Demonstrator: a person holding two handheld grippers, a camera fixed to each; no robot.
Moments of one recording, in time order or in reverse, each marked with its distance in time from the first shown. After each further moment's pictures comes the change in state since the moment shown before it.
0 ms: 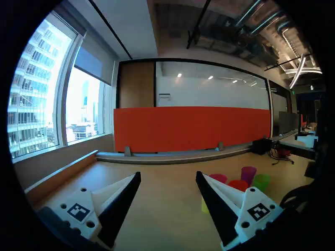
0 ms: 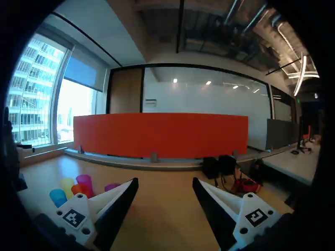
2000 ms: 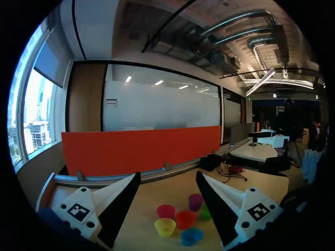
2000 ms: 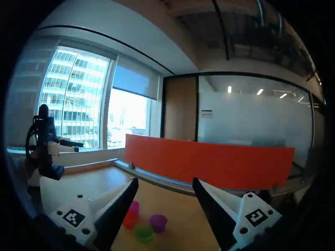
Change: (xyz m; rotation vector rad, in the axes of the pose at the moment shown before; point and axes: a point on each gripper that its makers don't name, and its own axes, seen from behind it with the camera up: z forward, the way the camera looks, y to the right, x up) left arm 0.147 0.097 0.009 -0.471 0.007 -0.011; right arm 0.164 -0.079 -0.009 0.485 0.025 -0.056
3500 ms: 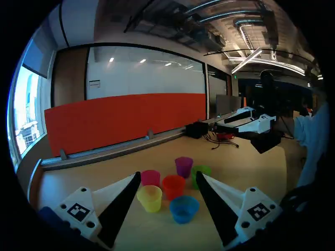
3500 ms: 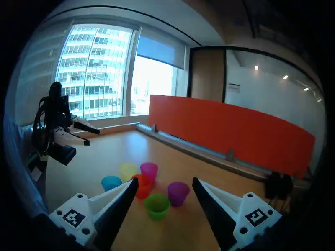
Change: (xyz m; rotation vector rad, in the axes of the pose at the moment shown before) left arm -0.150 0.033 0.006 -0.119 -0.174 0.060; right arm -0.144 -0.039 0.029 0.205 -0.236 -0.059
